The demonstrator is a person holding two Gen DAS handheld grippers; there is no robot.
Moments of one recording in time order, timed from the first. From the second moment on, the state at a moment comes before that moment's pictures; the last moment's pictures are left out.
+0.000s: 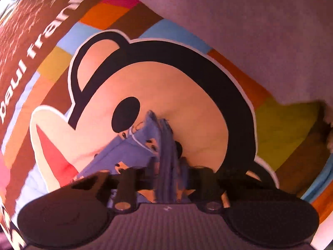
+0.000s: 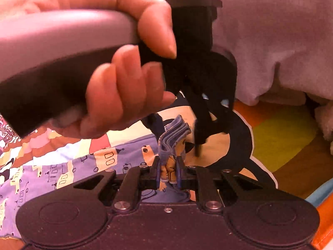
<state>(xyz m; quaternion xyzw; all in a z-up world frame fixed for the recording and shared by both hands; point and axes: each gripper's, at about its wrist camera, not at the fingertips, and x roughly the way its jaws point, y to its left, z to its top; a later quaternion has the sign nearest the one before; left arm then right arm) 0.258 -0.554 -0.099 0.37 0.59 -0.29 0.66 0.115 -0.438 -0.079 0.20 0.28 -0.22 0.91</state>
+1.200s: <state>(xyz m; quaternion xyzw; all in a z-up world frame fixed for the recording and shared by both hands) 0.316 -0.199 -0.073 -0.04 0.59 -0.31 0.74 0.124 -0.259 -0.052 0.03 0.31 -0.04 0.95</state>
